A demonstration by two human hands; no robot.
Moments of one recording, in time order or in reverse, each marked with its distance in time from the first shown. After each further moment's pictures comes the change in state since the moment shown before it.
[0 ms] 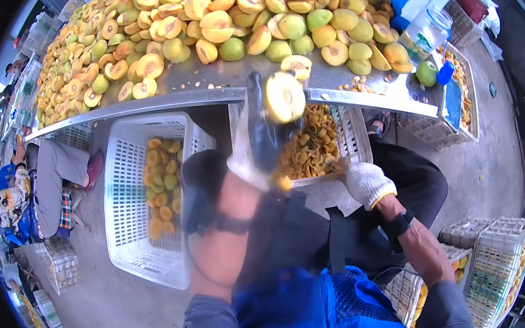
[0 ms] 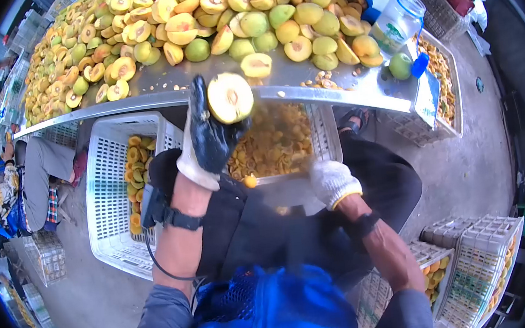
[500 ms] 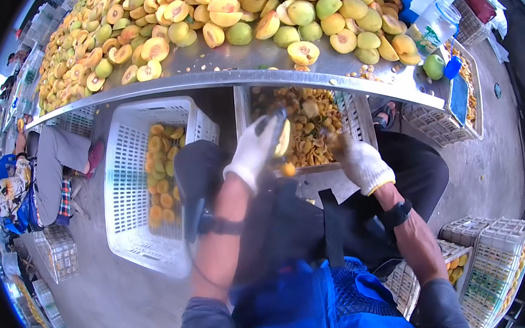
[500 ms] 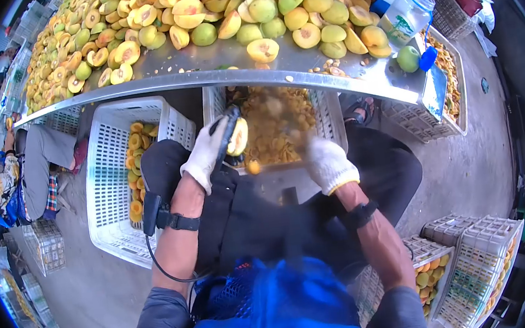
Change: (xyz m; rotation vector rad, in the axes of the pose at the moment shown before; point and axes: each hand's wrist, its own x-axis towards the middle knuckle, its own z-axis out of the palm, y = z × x) left_hand -0.030 -0.027 -0.061 0.636 0.201 -0.242; right_hand 0.021 -0.036 -0.027 0.185 0.077 0.085
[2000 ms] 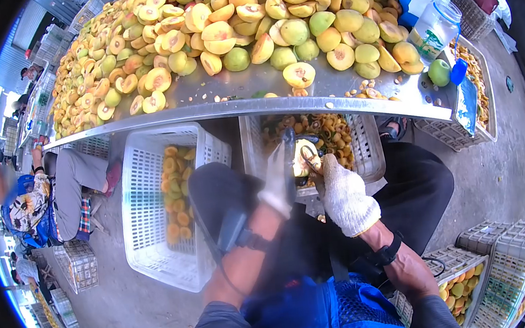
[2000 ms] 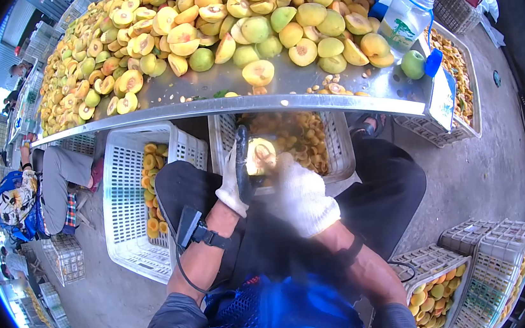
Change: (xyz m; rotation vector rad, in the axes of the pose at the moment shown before) left_hand 0.030 -0.052 0.047 -0.584 -0.064 0.006; right_hand -0.013 -0.089 -0.042 0.381 0.270 -0.061
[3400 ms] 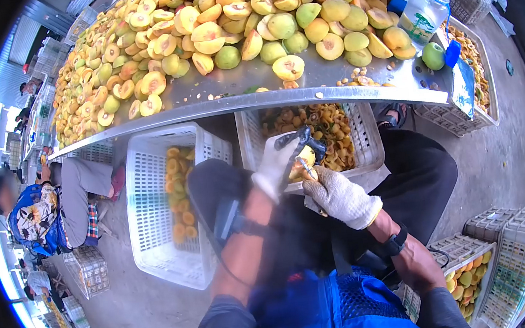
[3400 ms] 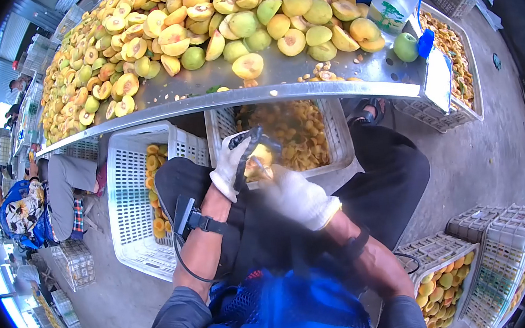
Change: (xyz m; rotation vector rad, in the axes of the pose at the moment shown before) left_hand -0.018 0.039 0.024 0.362 -0.194 0.073; right_hand -0.017 0.021 0.008 0.478 -0.347 0.189
